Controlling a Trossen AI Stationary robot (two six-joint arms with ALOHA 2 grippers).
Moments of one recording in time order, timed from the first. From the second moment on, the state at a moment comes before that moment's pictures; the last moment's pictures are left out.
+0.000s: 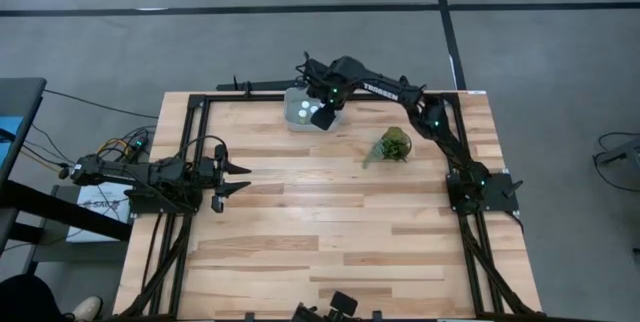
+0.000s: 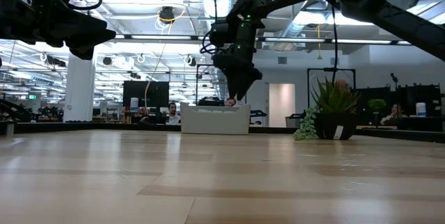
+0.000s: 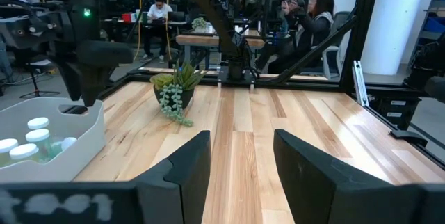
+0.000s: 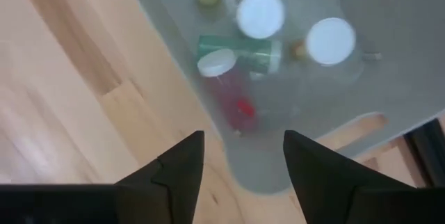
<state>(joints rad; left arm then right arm) -0.14 0.06 0.01 0.06 -0.19 -0.05 -0.49 2.40 2.34 -1.33 -0.05 -0.03</state>
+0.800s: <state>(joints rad) -0.14 0.06 0.01 0.06 -0.19 -0.05 -0.13 2.05 2.27 -1.30 -0.22 -0.14</state>
